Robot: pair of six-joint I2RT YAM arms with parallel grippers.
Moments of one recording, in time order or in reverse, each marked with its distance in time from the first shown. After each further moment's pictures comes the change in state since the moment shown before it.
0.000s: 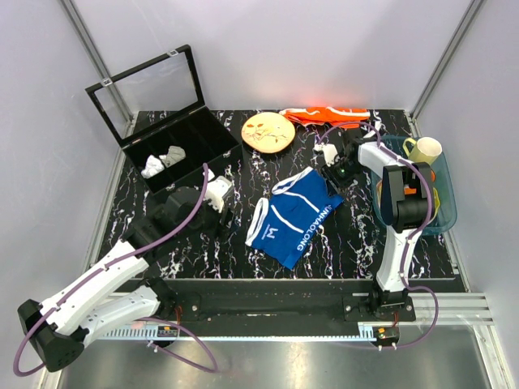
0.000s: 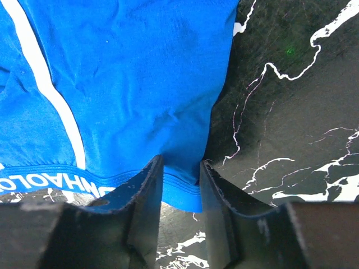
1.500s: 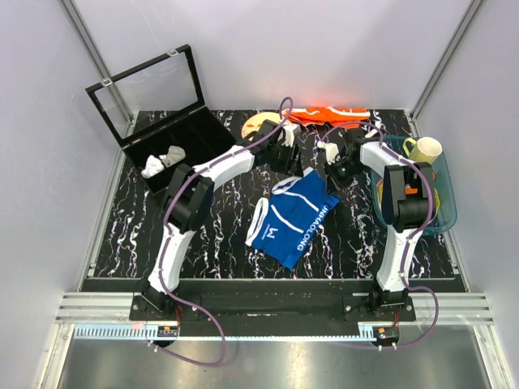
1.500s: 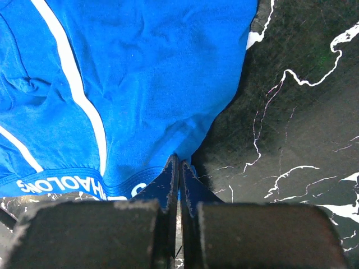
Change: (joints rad) left arm 0.130 1.403 1.017 0.223 0.389 -0.200; right arm -0.021 0.001 -0.001 0.000 -0.100 0.074
